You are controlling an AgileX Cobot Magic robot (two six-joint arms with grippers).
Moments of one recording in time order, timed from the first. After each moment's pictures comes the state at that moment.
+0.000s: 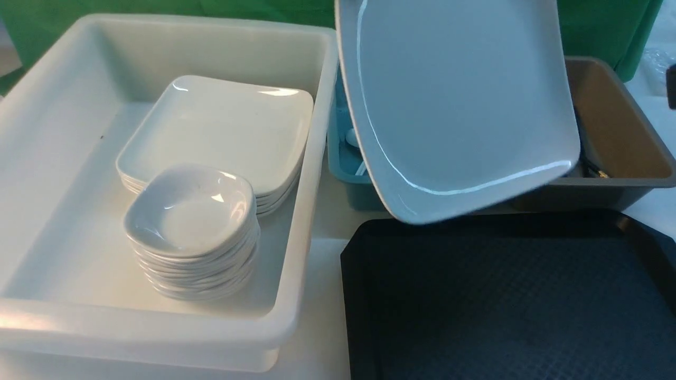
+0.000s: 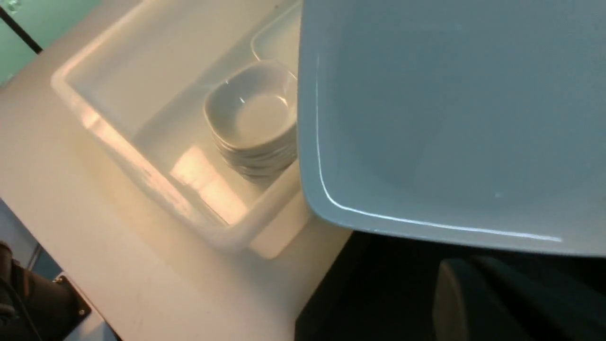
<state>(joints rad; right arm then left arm) 0.19 1.04 -1.44 0.57 1.11 -0.35 -0.40 1.65 -1.96 -0.37 1.01 0.06</state>
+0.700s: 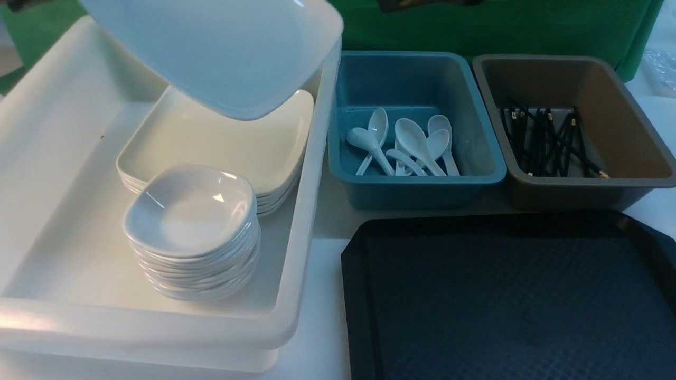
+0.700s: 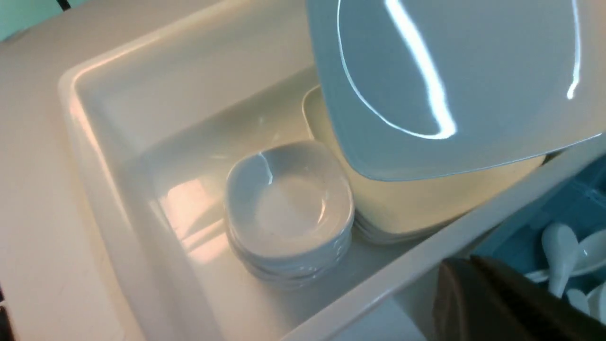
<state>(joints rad) 0.63 1.61 -1.95 0.31 0.95 -0.28 0.28 1.61 -1.46 -0.94 0.73 0.33</state>
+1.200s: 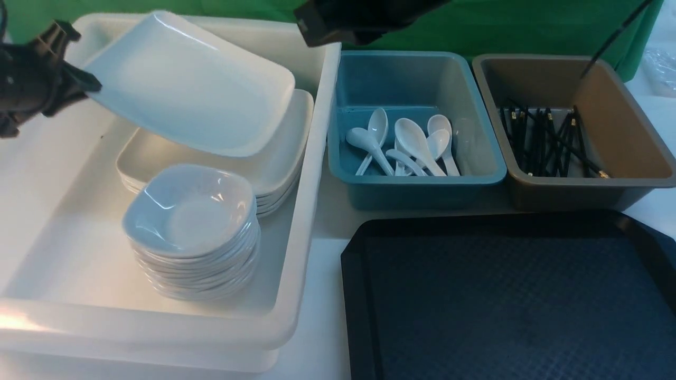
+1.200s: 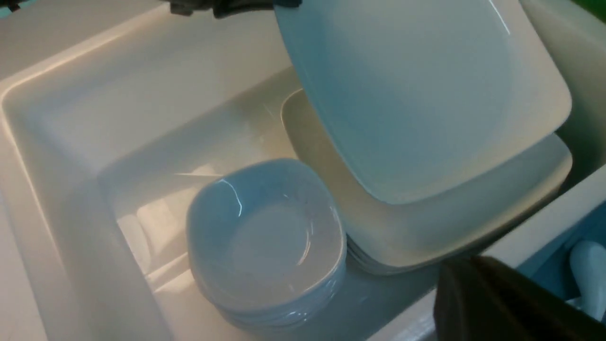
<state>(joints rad) 0.66 1.79 -1.99 0.29 0.83 -0.25 0.28 1.79 -1.27 -1.18 0.51 0.48</state>
